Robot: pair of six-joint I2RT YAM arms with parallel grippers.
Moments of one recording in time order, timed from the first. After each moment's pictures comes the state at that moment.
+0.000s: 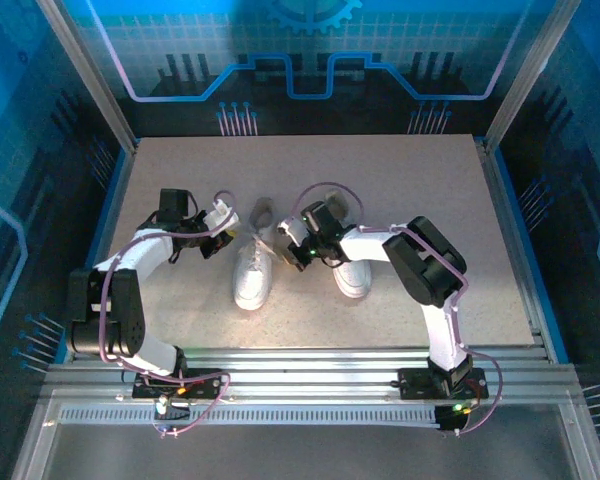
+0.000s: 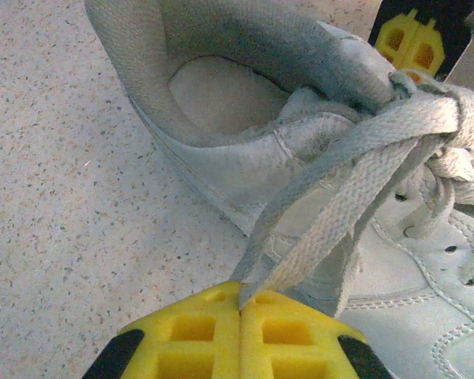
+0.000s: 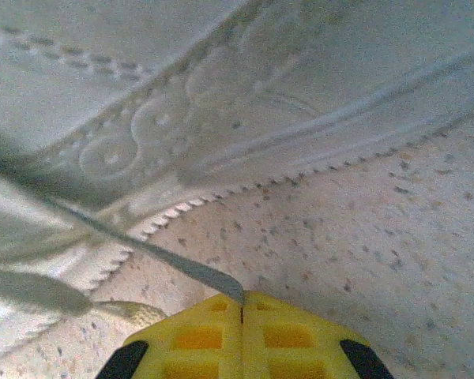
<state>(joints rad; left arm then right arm) 0.04 1.51 0.86 -0.33 0.60 0.91 0.67 2.05 1.18 0.00 -0.38 -0.09</state>
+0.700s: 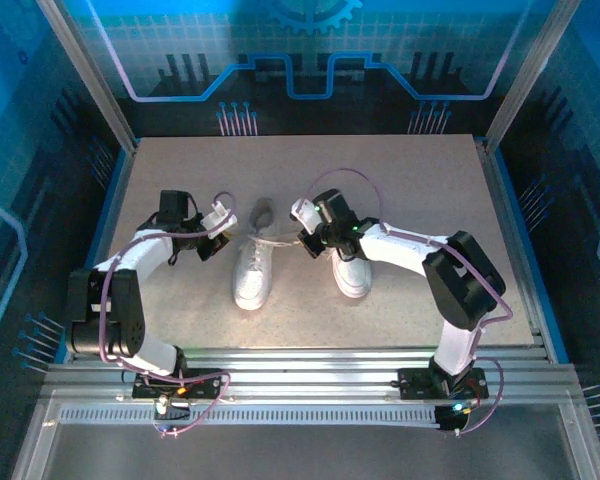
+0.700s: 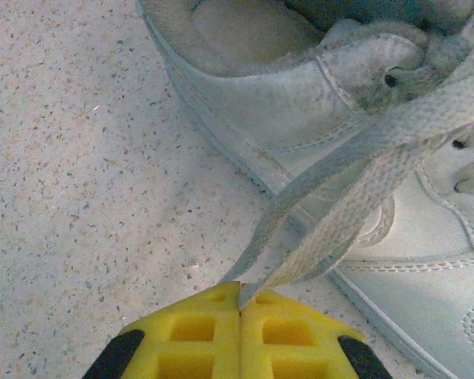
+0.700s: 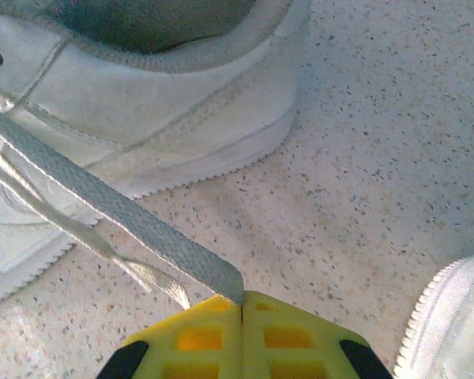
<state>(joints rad) 0.05 1.51 0.85 -0.35 0.50 0.88 0.65 1.79 1.13 -0.13 -0.13 -0.18</state>
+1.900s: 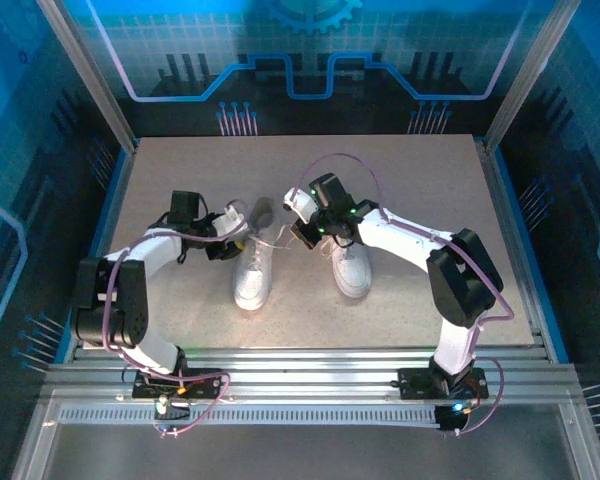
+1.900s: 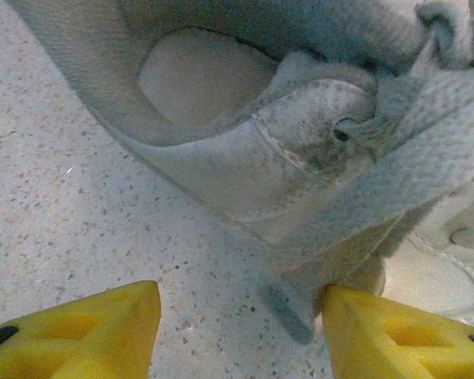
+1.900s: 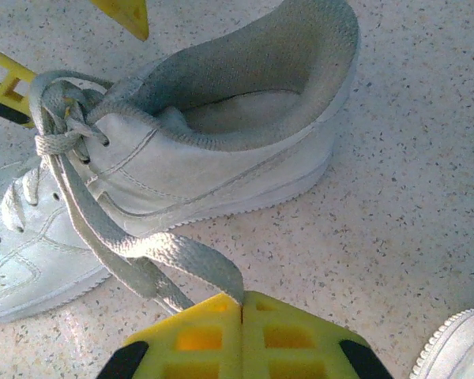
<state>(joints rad) -0.02 1.58 0.85 -0.26 0.52 0.99 0.65 1.82 1.32 -0.32 -0.25 -0.23</state>
